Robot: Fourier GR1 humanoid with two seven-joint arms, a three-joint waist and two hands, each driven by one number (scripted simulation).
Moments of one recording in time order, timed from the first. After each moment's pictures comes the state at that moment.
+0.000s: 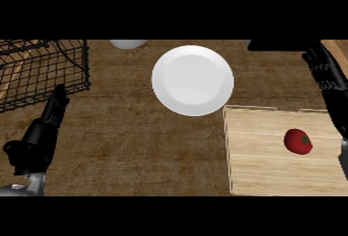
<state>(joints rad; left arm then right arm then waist) -0.04 0.48 -0.21 -1.67 0.14 0.35 0.07 -0.26 -0.53 0.06 -1.66 -0.12 -0.01 -0.12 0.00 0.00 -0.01</state>
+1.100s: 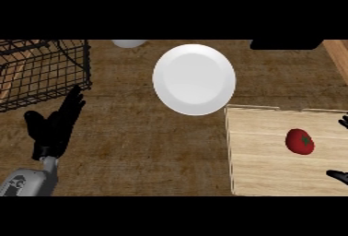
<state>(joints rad) -0.14 0.40 -0.16 -1.43 0.26 0.21 0.12 -0.08 -0.61 -0.19 -0.88 -0.21 0.41 -0.80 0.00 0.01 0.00</state>
